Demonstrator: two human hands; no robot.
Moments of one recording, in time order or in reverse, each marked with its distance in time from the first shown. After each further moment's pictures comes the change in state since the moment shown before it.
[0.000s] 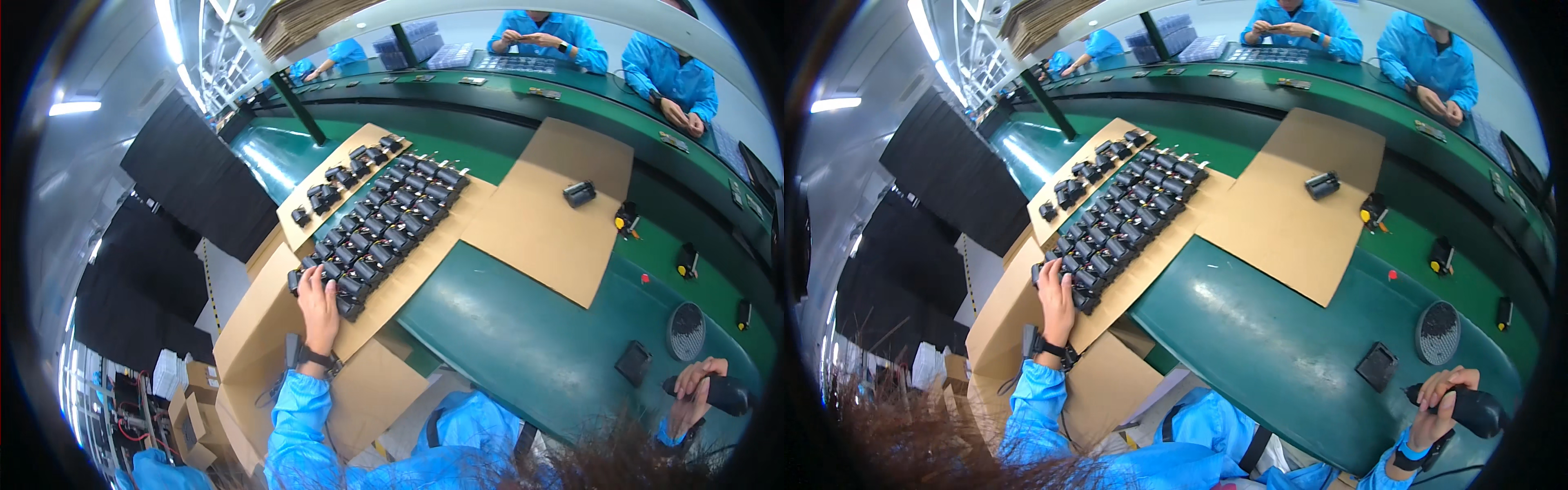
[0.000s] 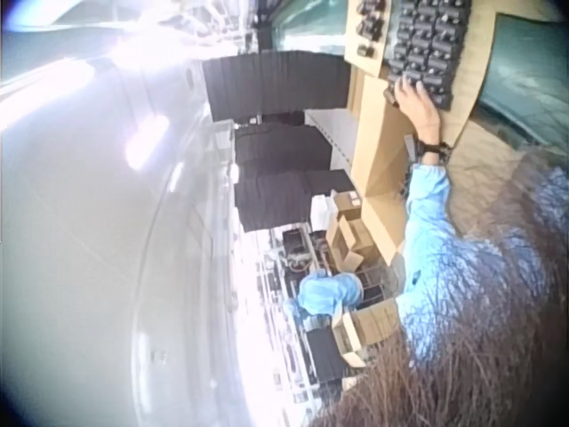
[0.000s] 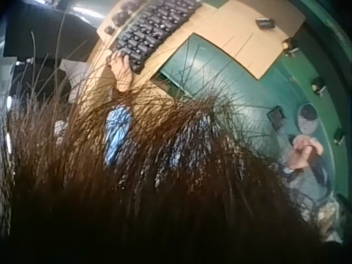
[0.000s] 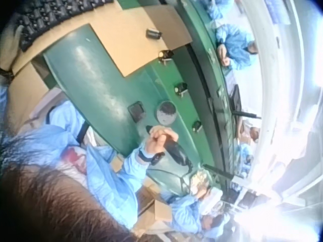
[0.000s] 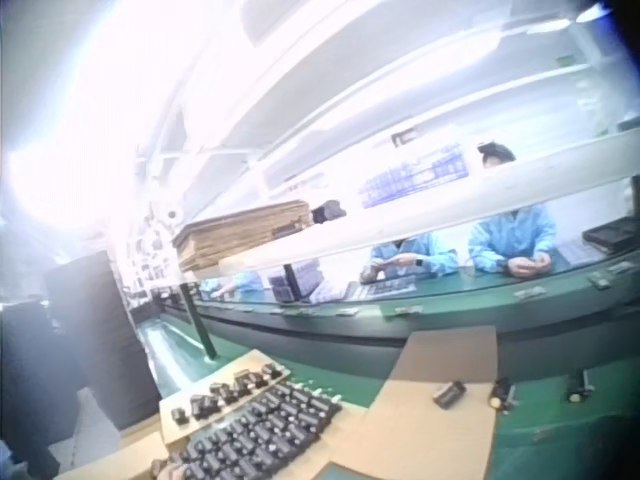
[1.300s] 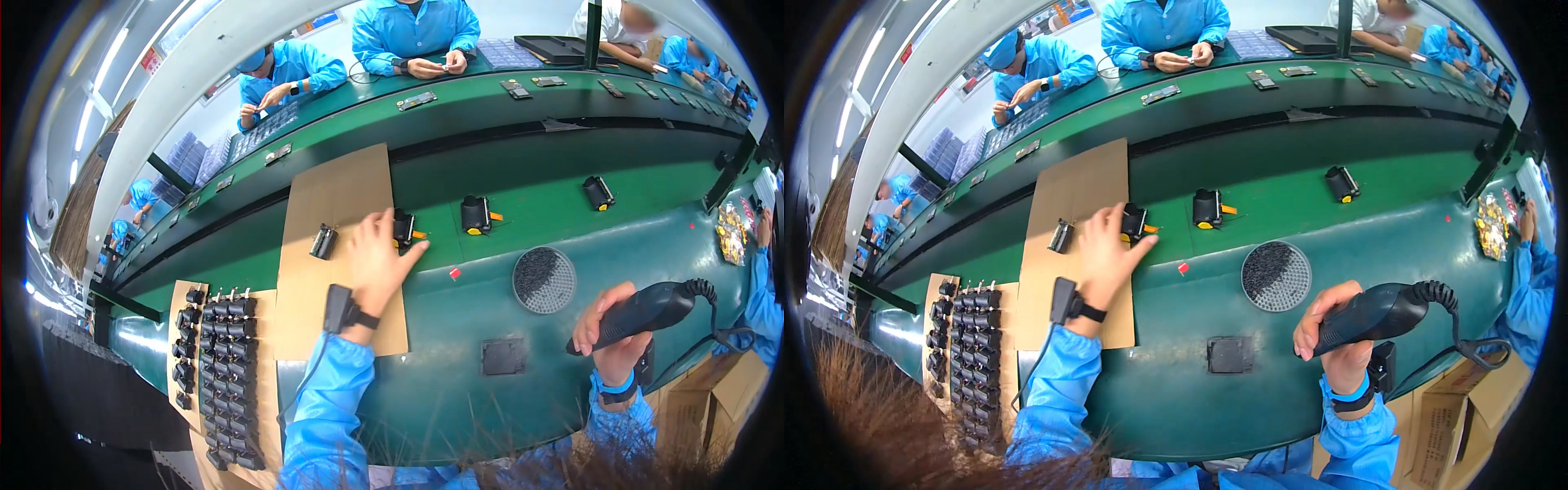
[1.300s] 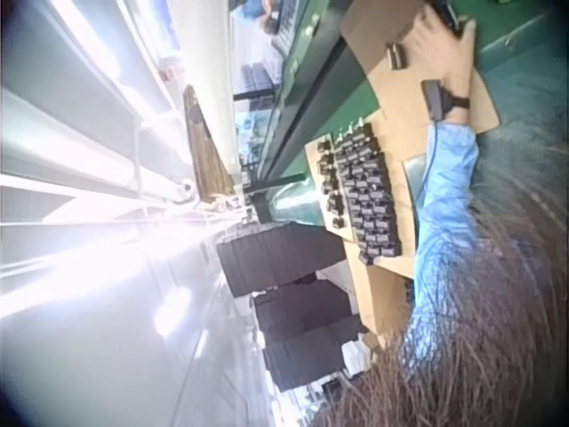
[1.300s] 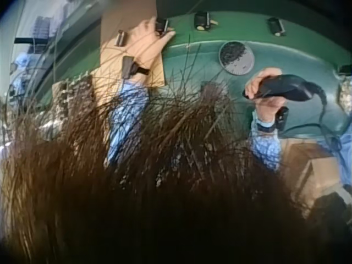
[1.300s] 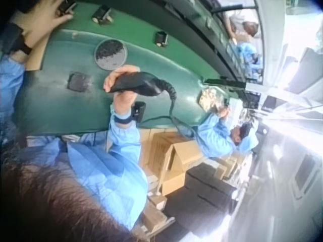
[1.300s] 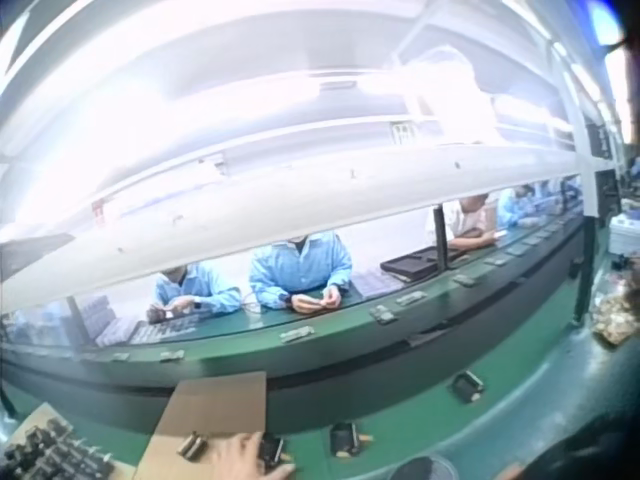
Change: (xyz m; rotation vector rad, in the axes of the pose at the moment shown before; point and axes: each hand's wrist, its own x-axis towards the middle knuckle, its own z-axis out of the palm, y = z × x) left_hand 0.082 0.488 0.202 -0.414 -0.284 0.718; right_hand 0.018 -0.015 -0.018 -0.009 0.216 0.074
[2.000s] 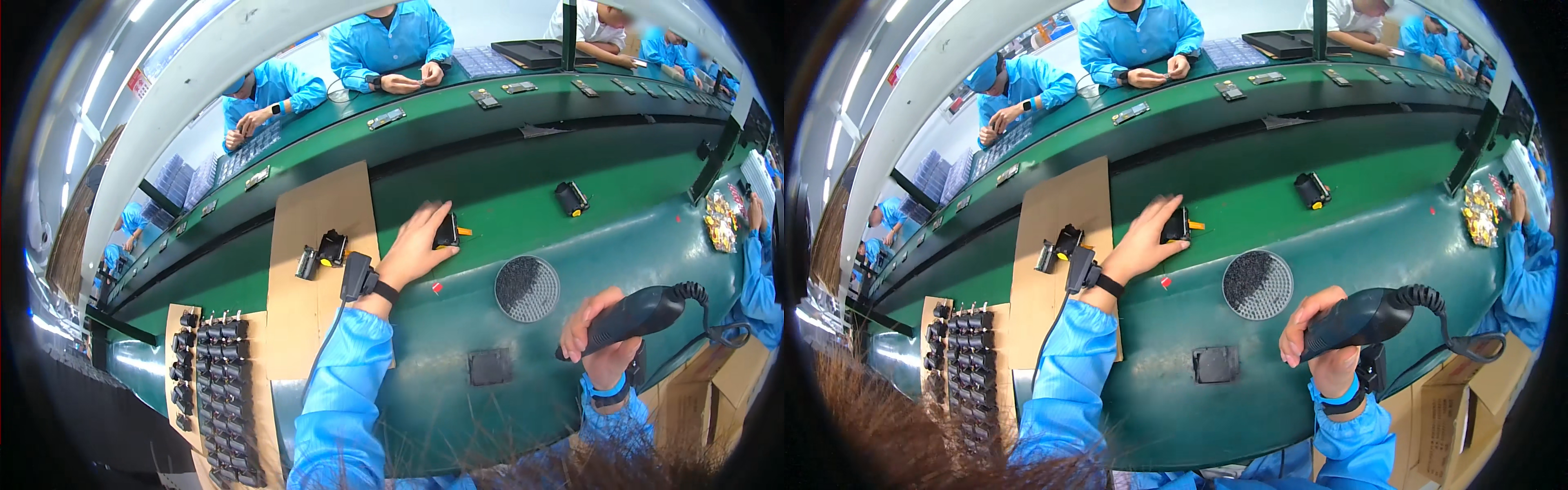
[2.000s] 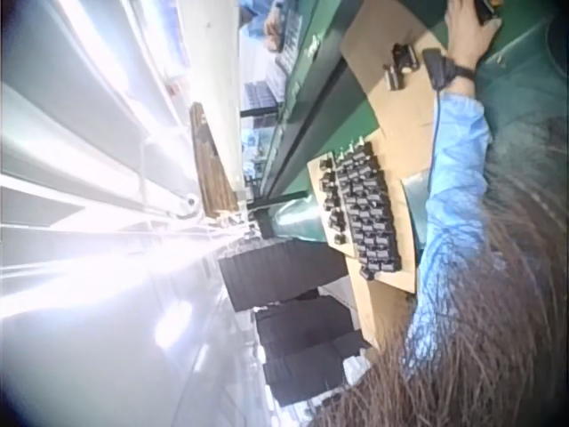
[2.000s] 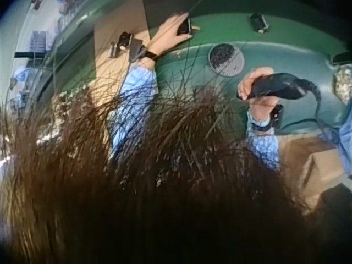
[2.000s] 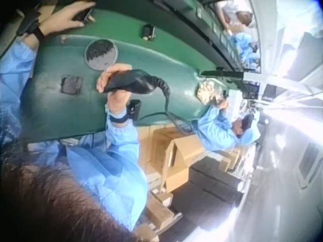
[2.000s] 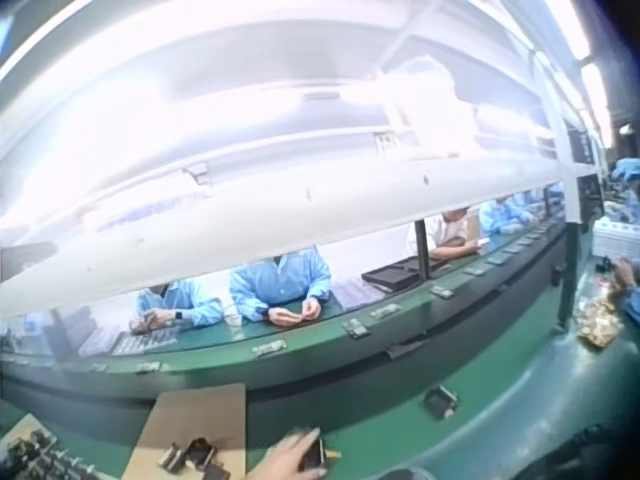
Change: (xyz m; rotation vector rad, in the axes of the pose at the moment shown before) left_hand 0.055 0.041 0.049 -0.456 -0.257 0.500; right_hand 0.001 -0.005 -0.005 0.079 0.037 0.027
